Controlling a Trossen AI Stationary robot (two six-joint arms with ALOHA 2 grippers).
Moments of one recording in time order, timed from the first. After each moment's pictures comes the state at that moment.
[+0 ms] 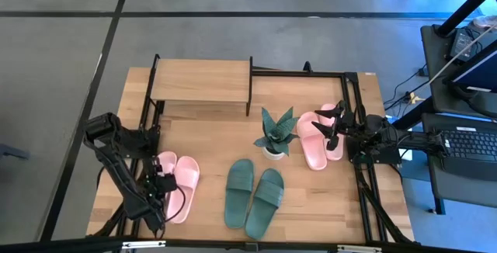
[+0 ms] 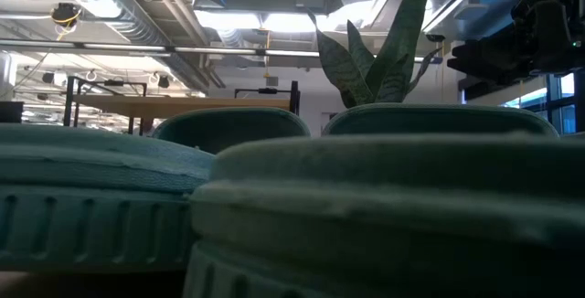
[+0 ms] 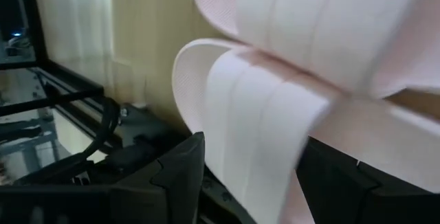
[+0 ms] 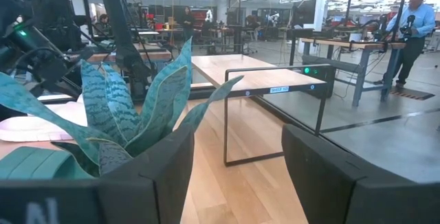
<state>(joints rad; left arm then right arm) -1.08 1.72 1.02 -1.42 -0.25 -1.31 -0.07 0.01 0.01 0.07 0.25 -0.01</state>
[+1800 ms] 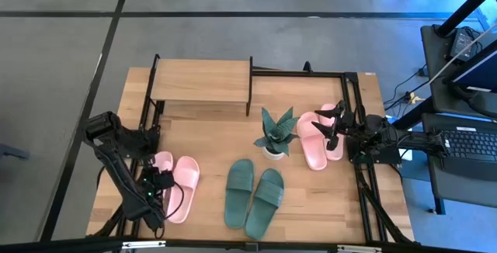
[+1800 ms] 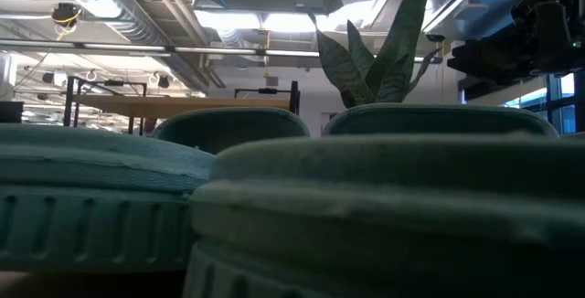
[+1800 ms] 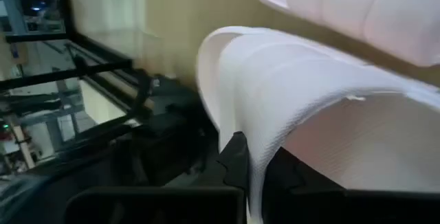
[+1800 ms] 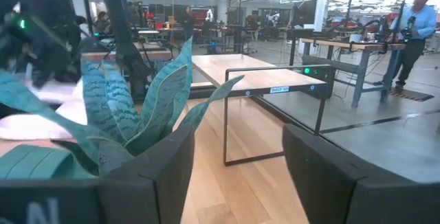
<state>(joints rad) -1.07 1.70 1.12 -1.59 -0.20 -1.33 -0.07 0.01 0.01 0.07 0.25 -0.03</state>
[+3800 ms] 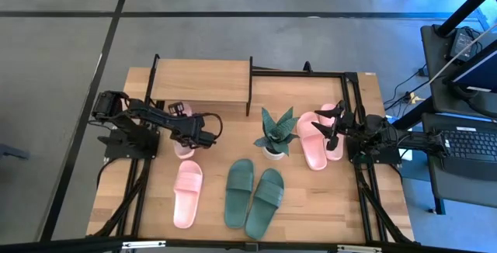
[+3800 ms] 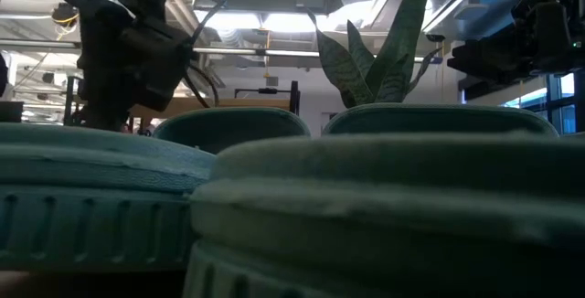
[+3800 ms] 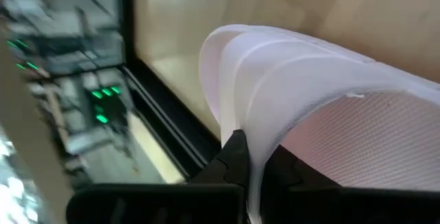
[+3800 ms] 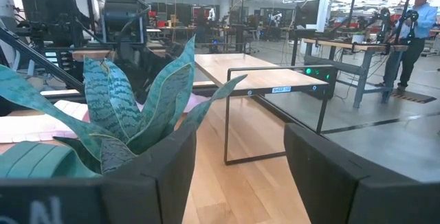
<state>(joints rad) -0.03 1.58 0.79 -1.22 -0.66 -0.61 -0.07 0.01 0.01 0.07 0.24 -0.03</state>
